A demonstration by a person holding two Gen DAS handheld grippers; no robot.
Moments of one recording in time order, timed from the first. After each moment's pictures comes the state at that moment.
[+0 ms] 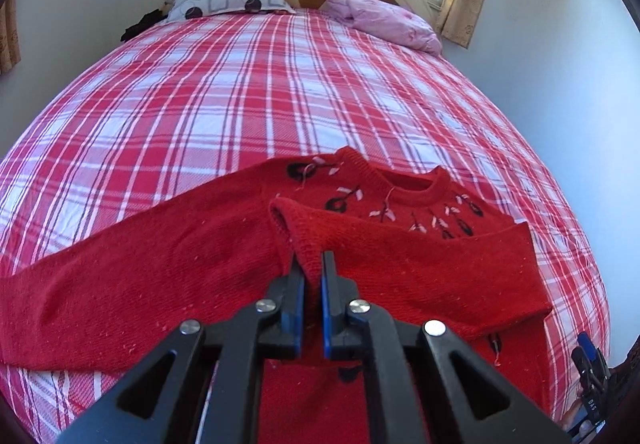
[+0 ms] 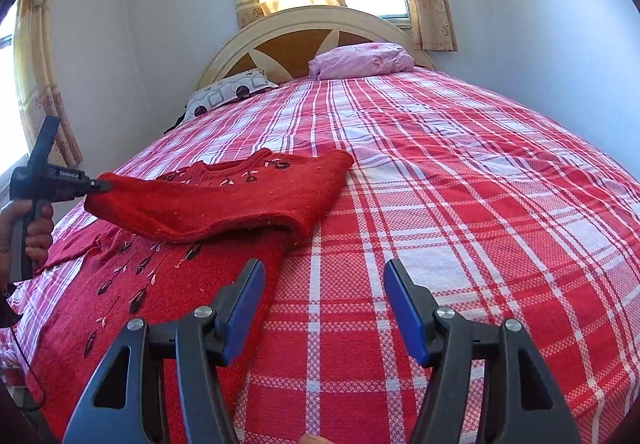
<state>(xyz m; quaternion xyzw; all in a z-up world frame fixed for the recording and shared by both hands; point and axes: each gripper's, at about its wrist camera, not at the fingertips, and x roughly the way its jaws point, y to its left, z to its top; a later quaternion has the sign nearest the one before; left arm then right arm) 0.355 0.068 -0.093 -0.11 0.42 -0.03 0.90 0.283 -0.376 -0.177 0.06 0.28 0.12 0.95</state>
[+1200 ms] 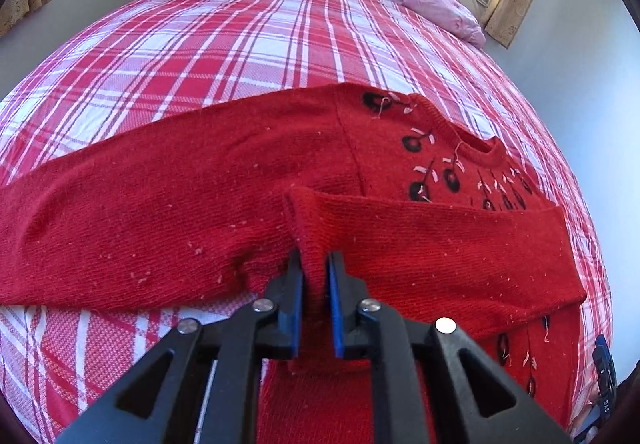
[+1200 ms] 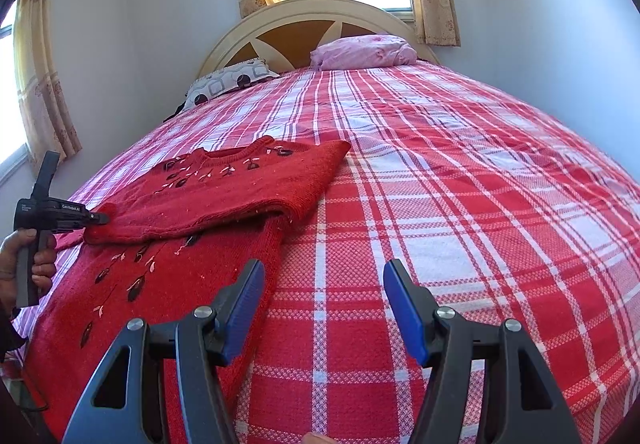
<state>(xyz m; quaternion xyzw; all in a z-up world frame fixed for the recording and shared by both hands) 0.333 0.103 -0.151 -0.16 0.47 0.02 0.87 0.282 -0.367 -0.179 0.04 0.29 0.12 0.95</state>
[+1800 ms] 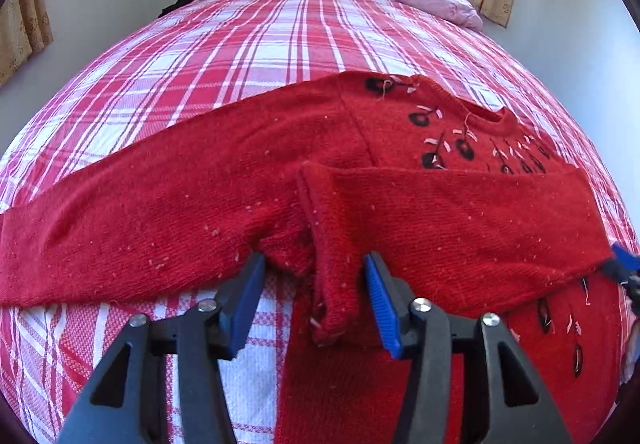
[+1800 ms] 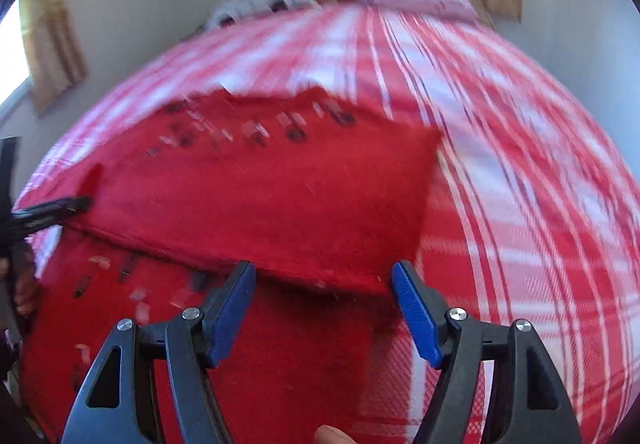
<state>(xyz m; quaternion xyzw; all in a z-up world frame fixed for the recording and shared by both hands) 0.316 0.089 -0.164 -0.08 0.45 0.04 0.89 0.395 -0.291 -0.195 -0.04 0.43 0.15 0.89</state>
